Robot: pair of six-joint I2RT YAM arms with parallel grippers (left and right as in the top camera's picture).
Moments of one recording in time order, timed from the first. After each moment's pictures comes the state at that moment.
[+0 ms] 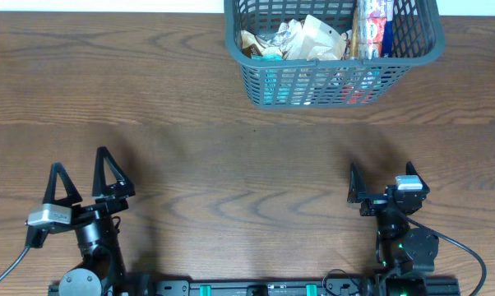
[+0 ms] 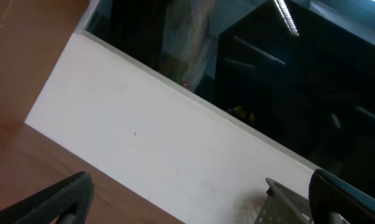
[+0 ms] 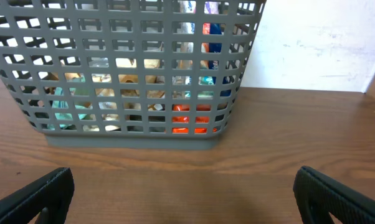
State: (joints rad) left arm 0.02 0.01 0.20 0.17 -0.21 -0.49; right arm -0.02 0.01 0.01 -0.07 -0.04 -0.01
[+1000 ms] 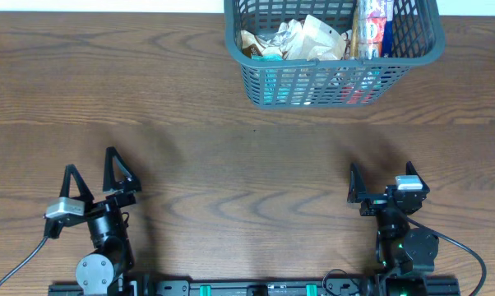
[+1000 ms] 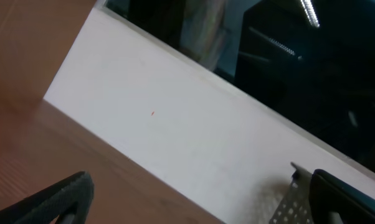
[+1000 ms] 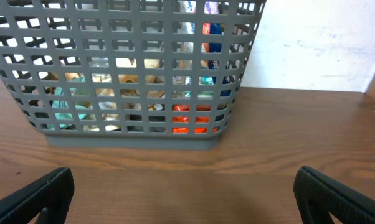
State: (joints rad) left arm 0.02 0.01 0.01 0.31 -0.25 -0.52; right arm -0.02 0.01 0.01 -0.07 -0.04 -0.01
